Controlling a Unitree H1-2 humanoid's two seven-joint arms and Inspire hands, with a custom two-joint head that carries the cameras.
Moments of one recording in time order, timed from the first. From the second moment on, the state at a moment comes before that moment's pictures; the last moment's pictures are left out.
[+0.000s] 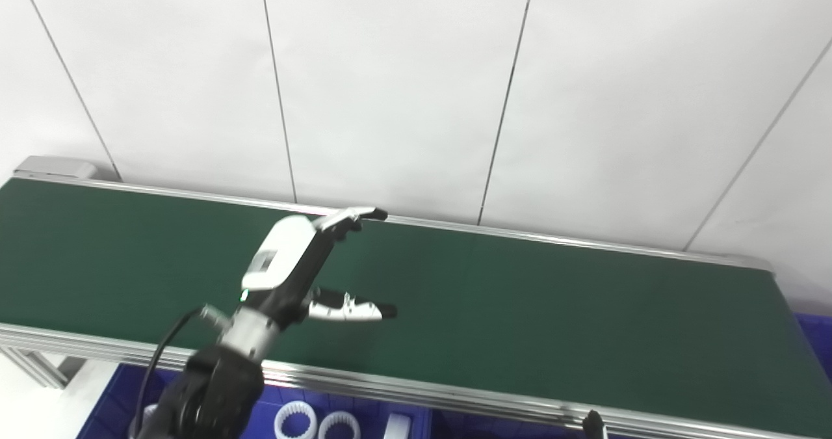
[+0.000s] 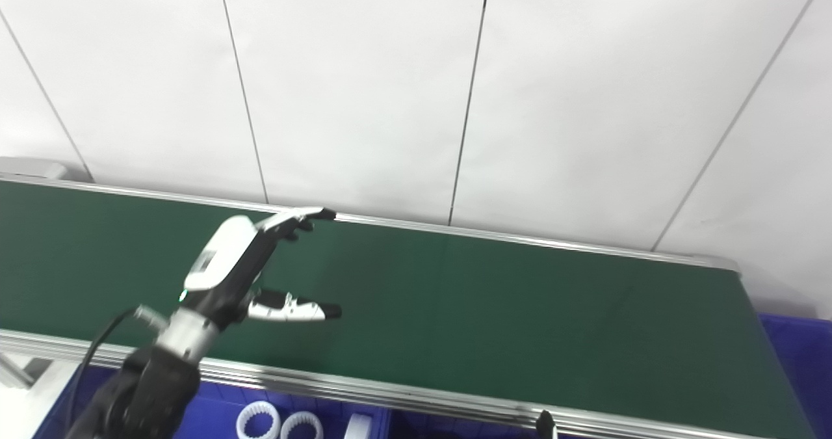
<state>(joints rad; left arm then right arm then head) -0.23 0.19 -0.25 -0.19 0.72 0.01 -0.16 0.49 0.15 0.07 -0.01 0.00 -0.34 -0.17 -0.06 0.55</state>
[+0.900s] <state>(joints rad) -0.67 0.27 -0.48 0.52 0.92 -0.03 -0.14 0.50 0.17 0.09 -0.01 -0.04 -0.34 -0.18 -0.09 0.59</state>
